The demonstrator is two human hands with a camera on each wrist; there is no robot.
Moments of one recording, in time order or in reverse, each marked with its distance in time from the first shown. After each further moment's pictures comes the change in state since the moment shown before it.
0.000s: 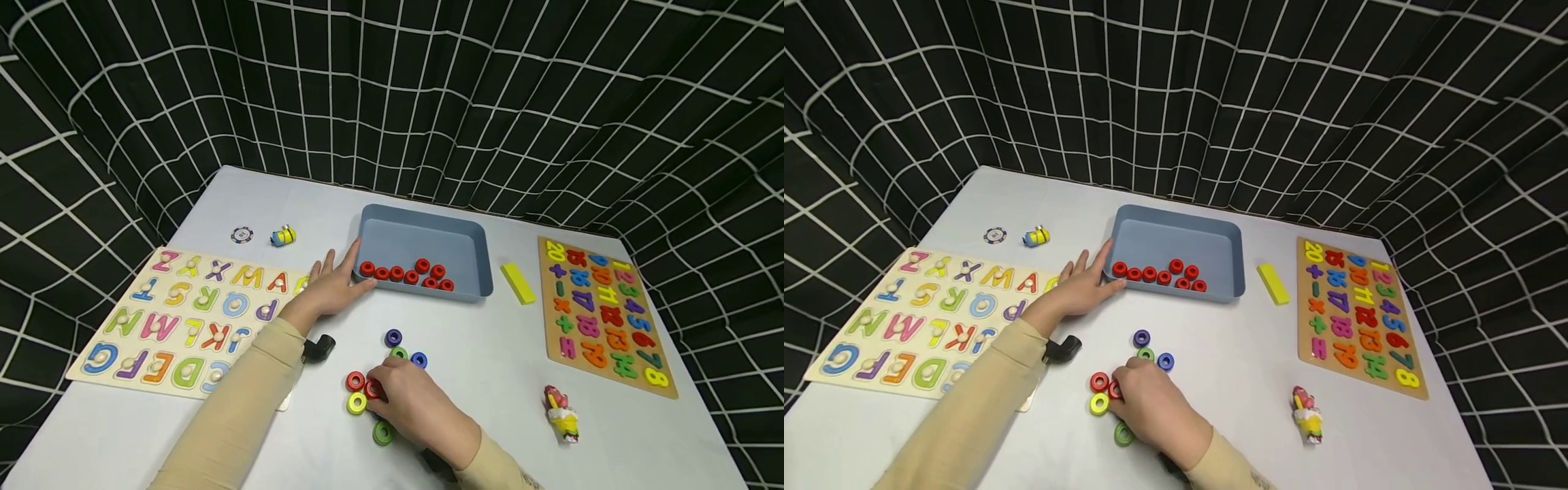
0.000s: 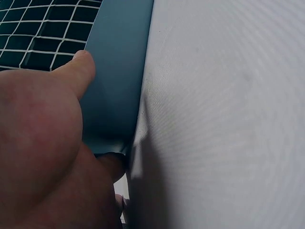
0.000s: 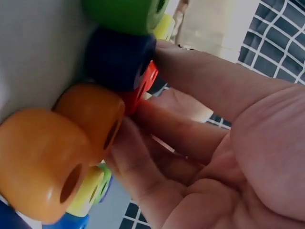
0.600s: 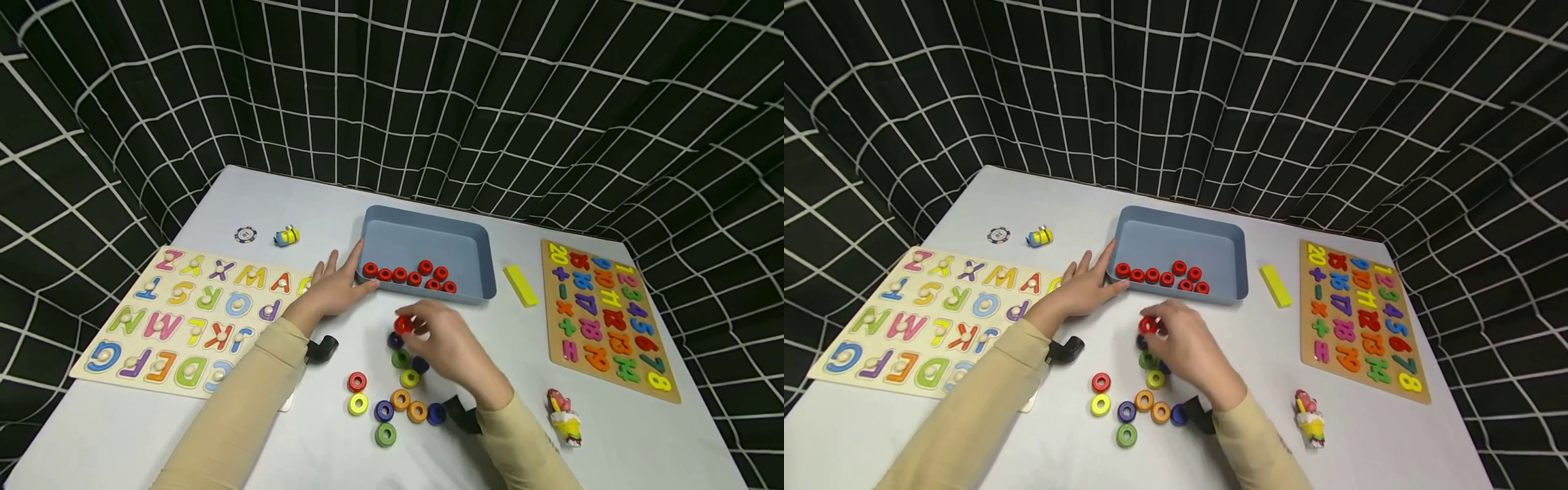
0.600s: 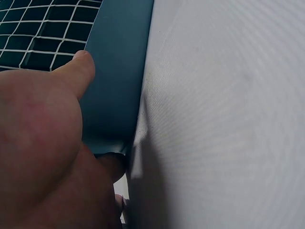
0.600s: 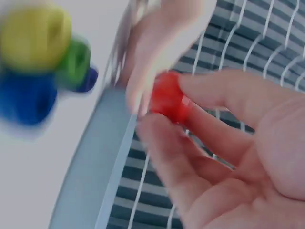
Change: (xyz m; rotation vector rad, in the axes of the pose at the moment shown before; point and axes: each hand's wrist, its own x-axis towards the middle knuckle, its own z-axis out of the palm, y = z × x) left_hand 0.001 -0.001 0.000 -0.009 0.003 -0.005; right_hand 0.026 0.046 -0.049 0.238 0.215 0.101
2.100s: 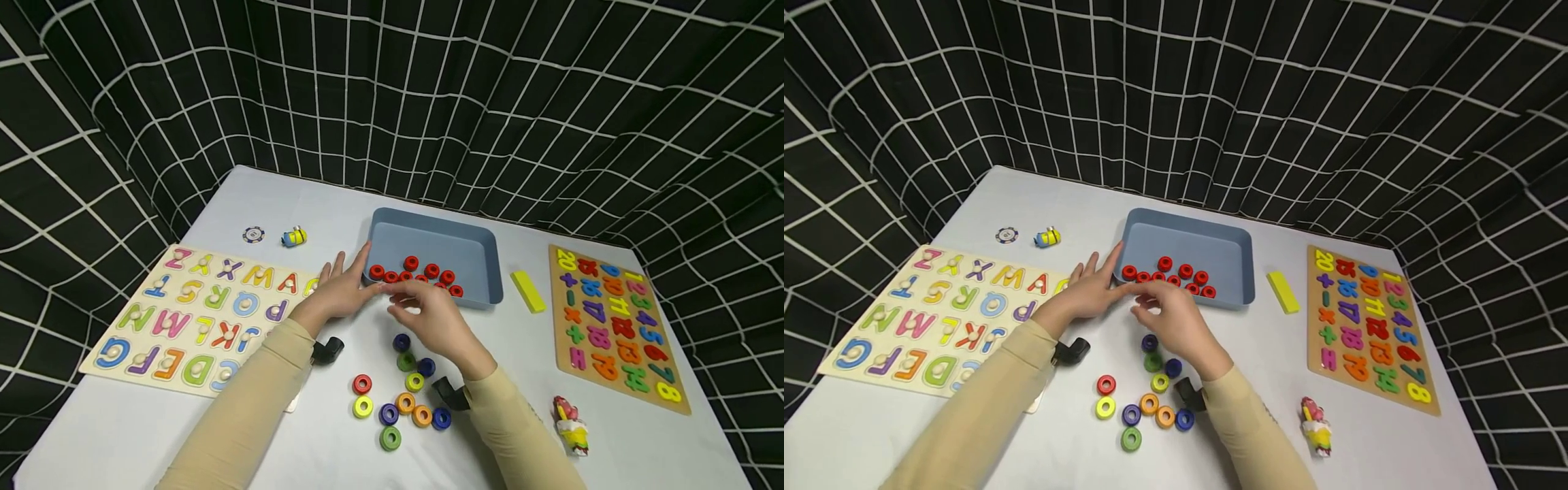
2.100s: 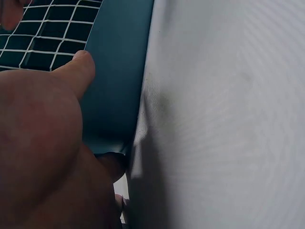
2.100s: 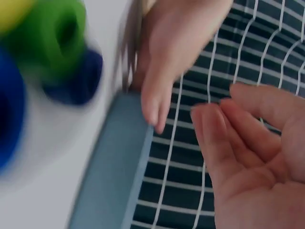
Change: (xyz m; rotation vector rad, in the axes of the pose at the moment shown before) left_hand -0.002 0.002 -0.001 0.029 0.002 0.000; right_hand 0.037 -0.001 0.008 0.222 0.044 -0.152
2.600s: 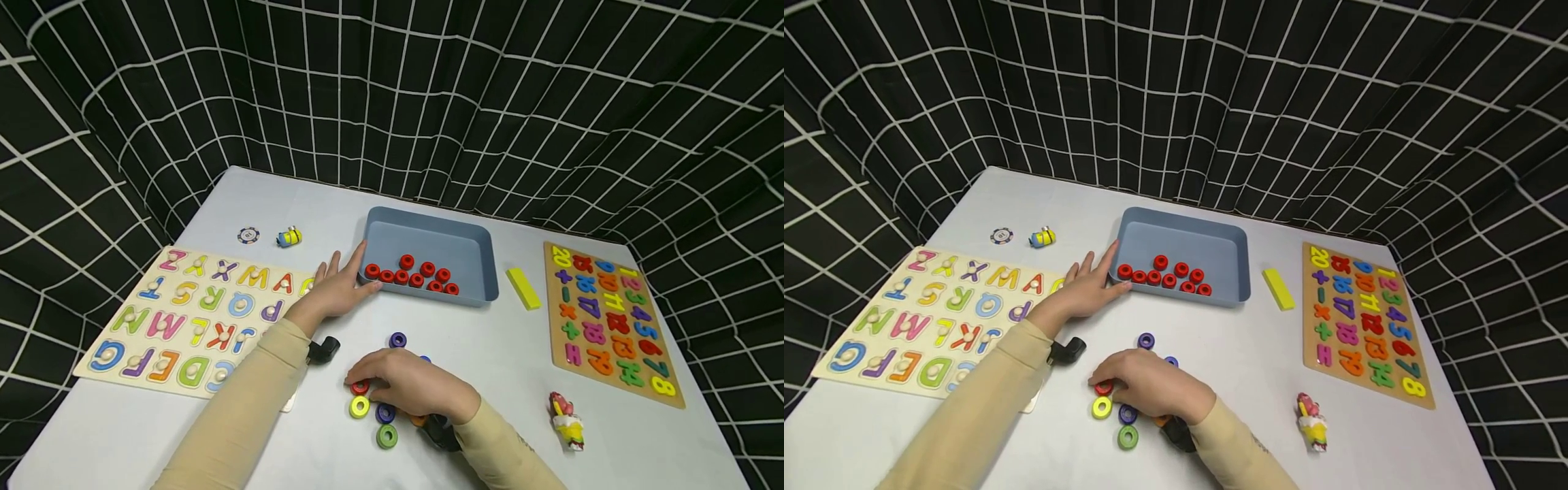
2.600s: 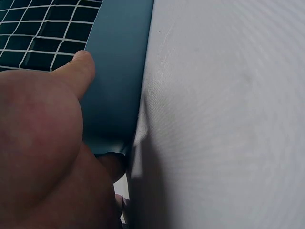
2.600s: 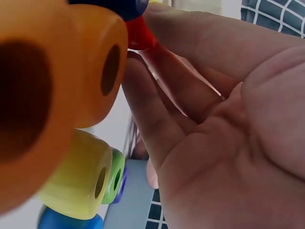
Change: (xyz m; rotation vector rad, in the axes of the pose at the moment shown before) left_hand 0.001 0.000 -0.001 -0.015 -0.001 -0.001; right_hand -0.044 -0.010 0.036 -0.222 -0.550 -0.241
